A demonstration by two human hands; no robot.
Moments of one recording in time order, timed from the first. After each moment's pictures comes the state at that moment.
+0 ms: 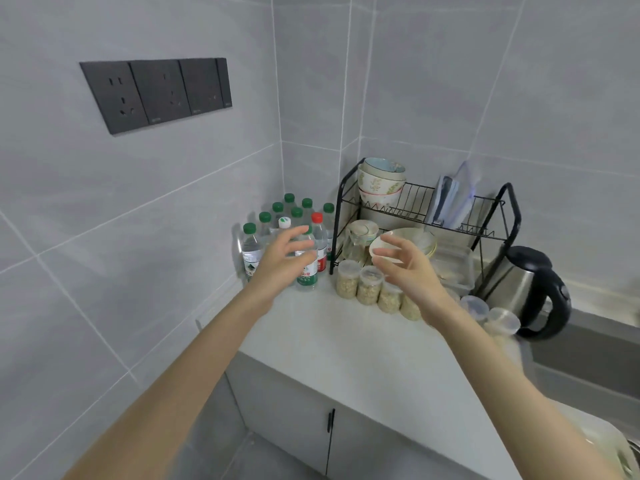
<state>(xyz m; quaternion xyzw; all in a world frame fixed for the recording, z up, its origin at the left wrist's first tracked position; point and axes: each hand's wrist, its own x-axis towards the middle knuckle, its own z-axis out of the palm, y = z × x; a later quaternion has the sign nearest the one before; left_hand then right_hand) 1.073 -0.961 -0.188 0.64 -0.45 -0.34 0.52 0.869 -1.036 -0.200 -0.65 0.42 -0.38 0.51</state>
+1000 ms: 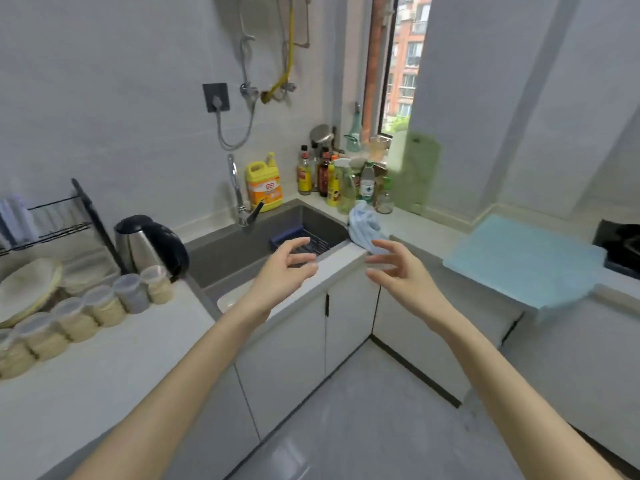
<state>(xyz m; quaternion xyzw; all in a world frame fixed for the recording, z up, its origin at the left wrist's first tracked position) 0.652 -0.770 -0.174 0.27 -0.77 -0.54 0.19 0.502 -0.610 -0.189 -0.39 0.74 -0.53 0.17</state>
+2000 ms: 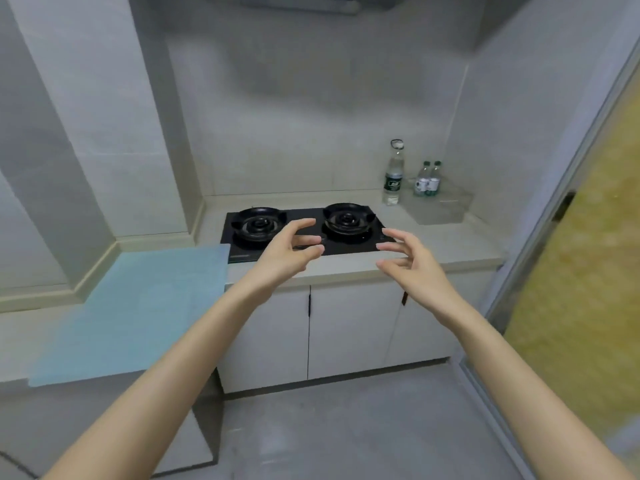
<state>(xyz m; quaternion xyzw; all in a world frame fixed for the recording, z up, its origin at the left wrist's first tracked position) 0.147 -0.208 -0.148 -0.16 -0.78 -0.60 -0.07 0.219 0.003 -0.163 0.03 0.83 -0.53 -0.15</state>
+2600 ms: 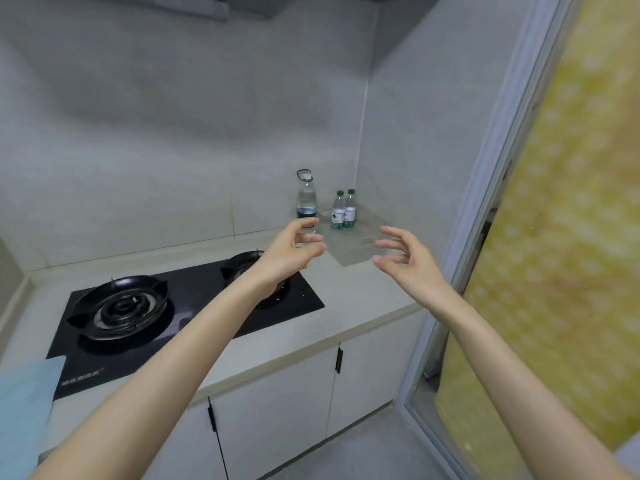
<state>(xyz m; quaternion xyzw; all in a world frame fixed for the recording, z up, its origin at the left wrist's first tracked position) -0.102 0.056 -0.112 -0.30 -0.74 -0.59 -0.15 0.021 0.231 -0.126 0.13 0.83 -0.47 -0.26</state>
